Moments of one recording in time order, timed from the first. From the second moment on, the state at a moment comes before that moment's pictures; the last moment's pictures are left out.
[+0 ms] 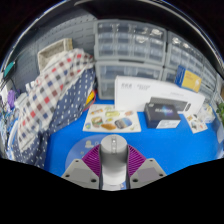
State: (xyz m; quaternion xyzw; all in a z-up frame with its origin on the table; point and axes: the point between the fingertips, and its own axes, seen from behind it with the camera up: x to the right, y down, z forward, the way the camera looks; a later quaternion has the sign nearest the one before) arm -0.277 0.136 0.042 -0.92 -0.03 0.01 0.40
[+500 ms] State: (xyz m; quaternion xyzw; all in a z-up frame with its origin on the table) arm -0.296 0.114 -0.014 -0.94 -0.03 0.02 0.35
